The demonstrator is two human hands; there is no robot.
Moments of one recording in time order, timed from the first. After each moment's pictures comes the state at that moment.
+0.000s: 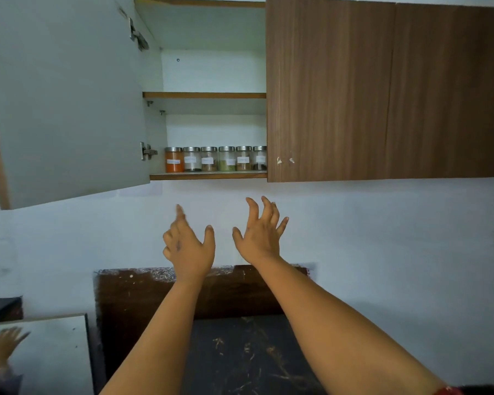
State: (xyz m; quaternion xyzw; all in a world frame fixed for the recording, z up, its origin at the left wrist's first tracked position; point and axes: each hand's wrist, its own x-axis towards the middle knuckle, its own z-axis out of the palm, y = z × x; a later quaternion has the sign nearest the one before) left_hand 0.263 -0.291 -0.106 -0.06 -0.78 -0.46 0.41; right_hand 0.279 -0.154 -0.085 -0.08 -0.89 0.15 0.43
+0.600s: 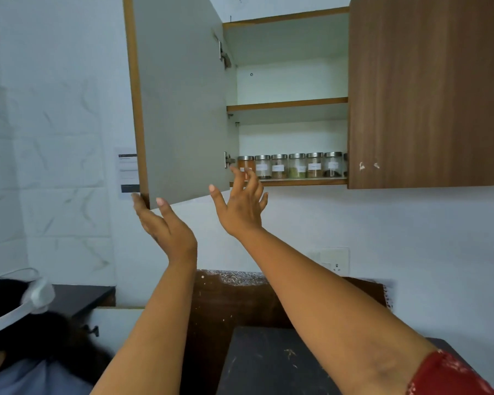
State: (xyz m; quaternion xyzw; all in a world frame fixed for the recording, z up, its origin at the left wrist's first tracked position) left_hand 0.253 -0.488 -0.046 -0.03 -0.47 -0.68 0.56; right_hand 0.235 -0.380 -0.011 0.09 -0.82 0.31 0.46
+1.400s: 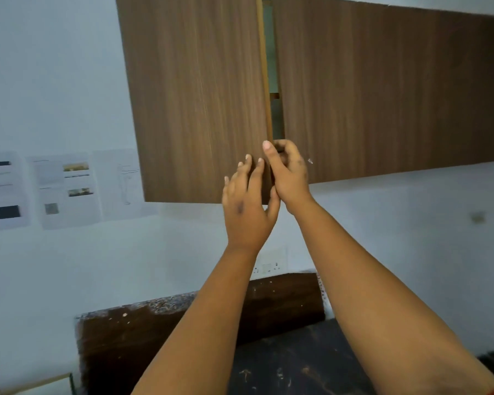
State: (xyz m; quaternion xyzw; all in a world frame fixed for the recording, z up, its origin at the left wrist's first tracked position) left_hand 0.200 -0.300 -0.022 -0.38 -0.63 -0.40 0.55; right_hand 0.229 -0.207 0.034 0.08 -0.67 0.49 0.55
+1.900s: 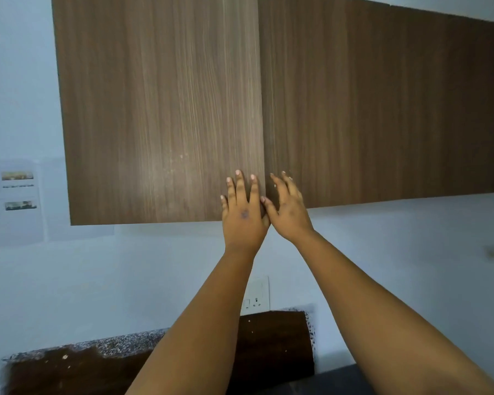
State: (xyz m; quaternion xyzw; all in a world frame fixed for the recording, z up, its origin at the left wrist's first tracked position) left_hand 0.065 -0.117 -0.009 -0.30 -0.77 -0.25 0.51; right_hand 0.107 -0.008 0.006 -0.03 -0.83 0.18 0.52
